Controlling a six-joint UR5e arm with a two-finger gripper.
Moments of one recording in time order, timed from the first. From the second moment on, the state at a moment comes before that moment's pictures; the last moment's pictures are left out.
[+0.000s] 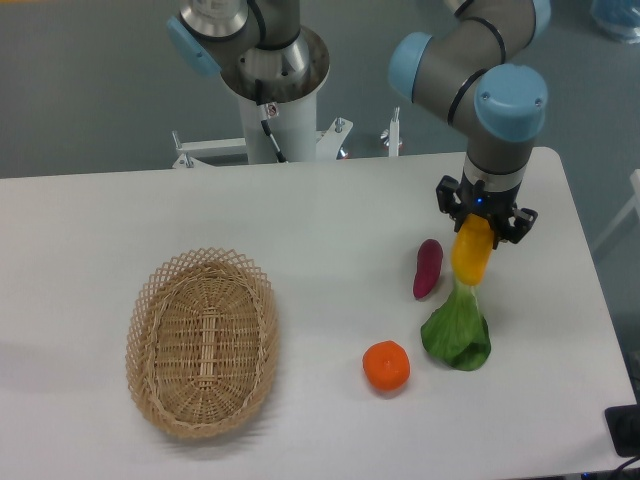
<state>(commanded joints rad) 2.74 -1.85 -1.71 -1.06 1.64 1.33</state>
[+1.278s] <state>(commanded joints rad) 2.53 -1.84 -1.88 -1.02 1.64 1.19</state>
